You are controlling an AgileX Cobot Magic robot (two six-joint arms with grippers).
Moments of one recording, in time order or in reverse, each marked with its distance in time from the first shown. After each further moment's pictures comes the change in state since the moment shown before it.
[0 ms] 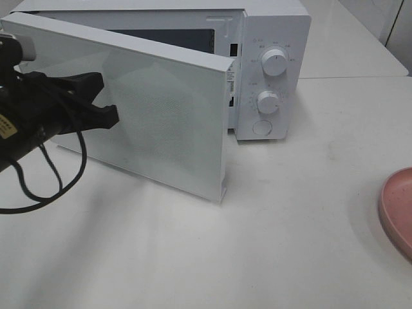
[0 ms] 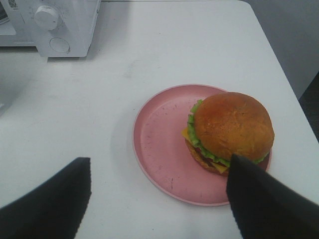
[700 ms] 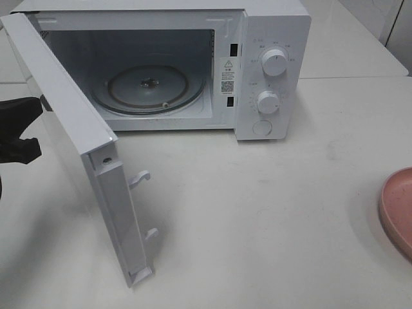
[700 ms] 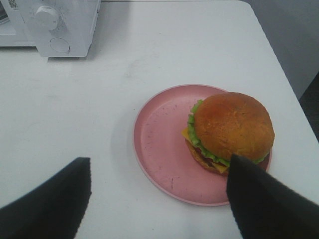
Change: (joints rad) left arm 0.353 -0.200 0.219 0.464 0.015 -0.186; right arm 0.000 0.000 0.000 0.000 0.000 0.000
